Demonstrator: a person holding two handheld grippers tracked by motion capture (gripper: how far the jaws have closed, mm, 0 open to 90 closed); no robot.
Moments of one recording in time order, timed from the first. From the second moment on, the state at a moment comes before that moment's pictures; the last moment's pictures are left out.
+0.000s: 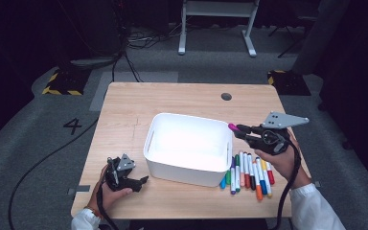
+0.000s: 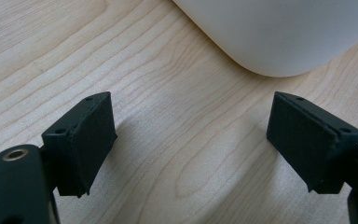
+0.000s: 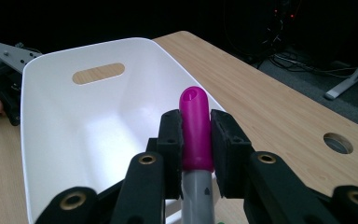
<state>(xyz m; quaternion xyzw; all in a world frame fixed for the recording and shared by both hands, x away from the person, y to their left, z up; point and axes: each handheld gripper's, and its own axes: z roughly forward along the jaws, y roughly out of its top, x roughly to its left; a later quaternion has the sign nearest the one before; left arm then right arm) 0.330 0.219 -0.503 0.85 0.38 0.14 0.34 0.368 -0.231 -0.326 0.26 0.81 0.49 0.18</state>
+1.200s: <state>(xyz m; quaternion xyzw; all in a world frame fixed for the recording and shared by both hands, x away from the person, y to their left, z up) 0.330 0.219 -0.502 0.85 0.38 0.14 0.34 0.376 -0.126 -0.329 0.18 0.87 0.44 0.12</state>
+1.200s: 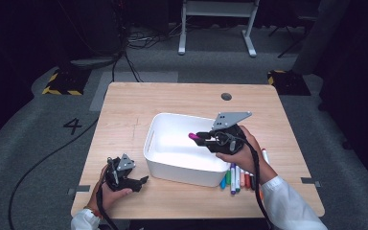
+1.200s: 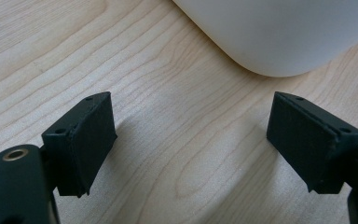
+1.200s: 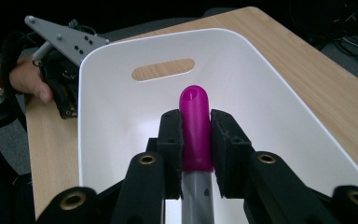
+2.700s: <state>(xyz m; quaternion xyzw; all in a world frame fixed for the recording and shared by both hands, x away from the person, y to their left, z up) 0.330 0.219 -0.503 0.85 0.38 0.14 0.34 0.358 -0.135 -0.345 0.17 0.89 0.40 0.12</state>
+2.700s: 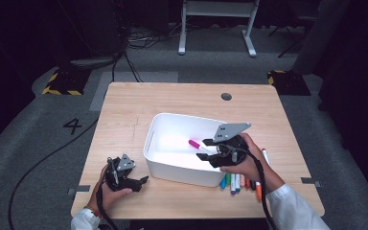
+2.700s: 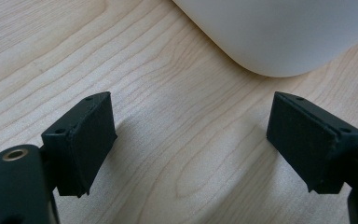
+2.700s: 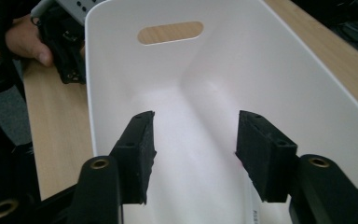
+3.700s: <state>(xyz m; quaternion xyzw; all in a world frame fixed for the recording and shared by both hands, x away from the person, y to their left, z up) 0.330 0.219 -0.503 0.85 0.38 0.14 0.34 0.322 -0.338 -0.414 0.37 0.82 0.37 0.24</state>
